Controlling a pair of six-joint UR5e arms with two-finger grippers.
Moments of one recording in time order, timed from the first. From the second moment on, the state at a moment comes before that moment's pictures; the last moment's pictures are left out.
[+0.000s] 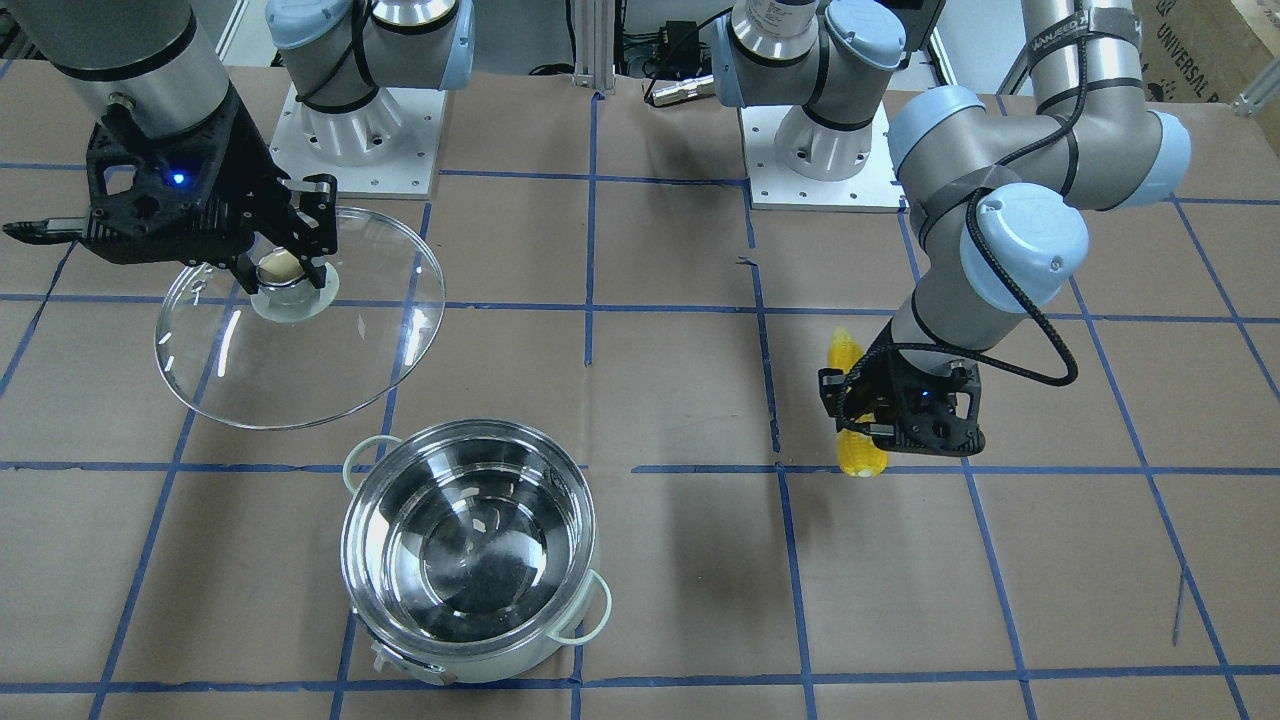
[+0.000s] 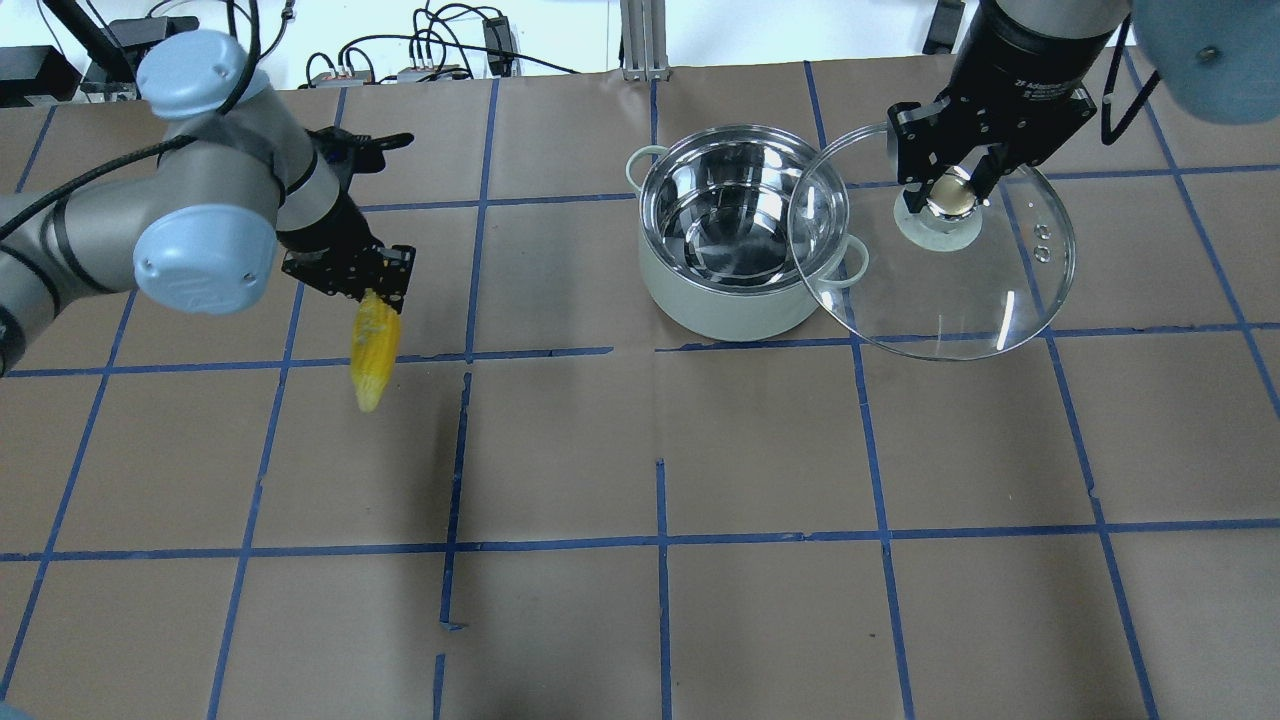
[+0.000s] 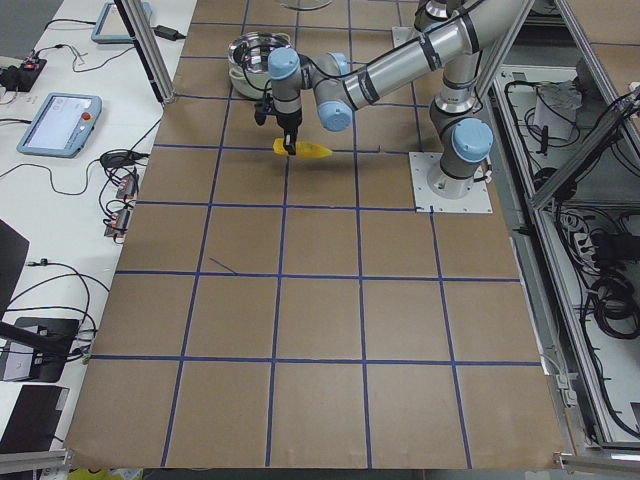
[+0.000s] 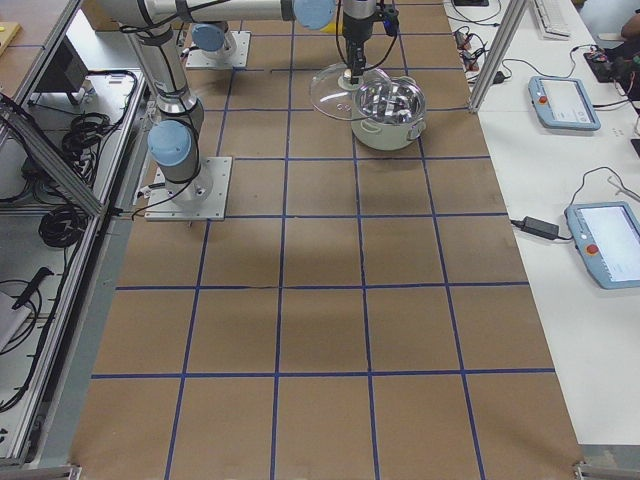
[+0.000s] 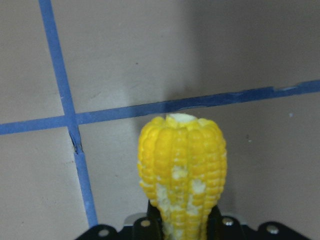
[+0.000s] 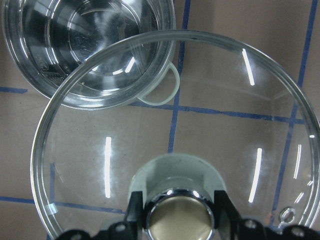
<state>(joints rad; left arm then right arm) -1.51 -1.82 -1.72 -1.19 1.53 0.12 1.56 -1.51 1.48 -1.55 -1.55 -0.13</state>
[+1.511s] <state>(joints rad) -1.94 -2.31 -0.99 -1.30 1.46 -0.39 1.56 -1.51 1.48 -1.55 -1.55 -0.13</state>
